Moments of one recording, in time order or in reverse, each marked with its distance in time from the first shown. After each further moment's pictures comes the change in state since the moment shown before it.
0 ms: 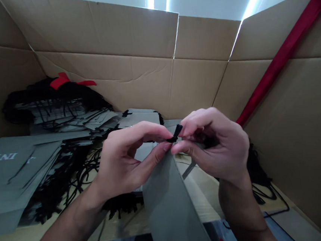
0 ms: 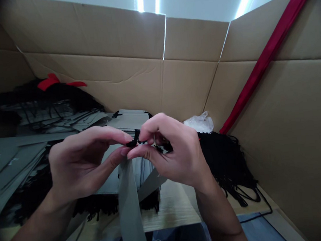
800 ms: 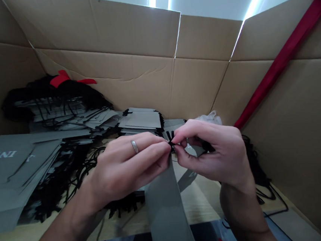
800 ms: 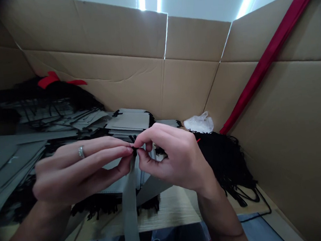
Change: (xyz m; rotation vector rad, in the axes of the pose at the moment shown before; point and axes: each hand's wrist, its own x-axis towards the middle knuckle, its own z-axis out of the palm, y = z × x) left_hand -0.005 0.009 -0.011 0.611 -0.075 0.394; right_hand 0.001 -0.011 0.000 -0.208 -0.155 -0.065
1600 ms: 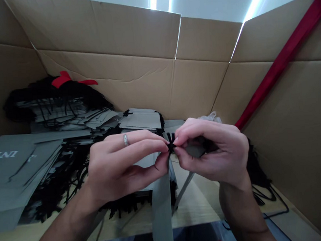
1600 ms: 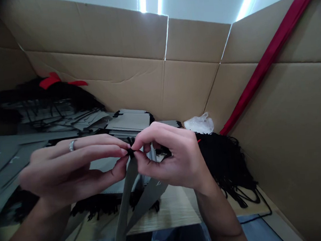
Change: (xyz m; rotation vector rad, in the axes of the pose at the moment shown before) left_hand 0.007 -0.003 0.003 -0.154 0.139 -0.033; right_hand 0.003 0.004 0.008 0.199 0.106 -0.053
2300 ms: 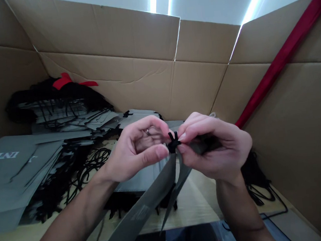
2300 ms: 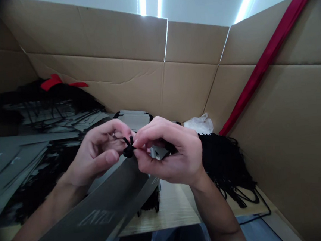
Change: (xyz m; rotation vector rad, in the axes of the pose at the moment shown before) left_hand 0.002 -0.017 0.020 -1.154 -0.095 -0.697; right_hand 0.003 0.011 0.006 0.131 0.142 -0.108
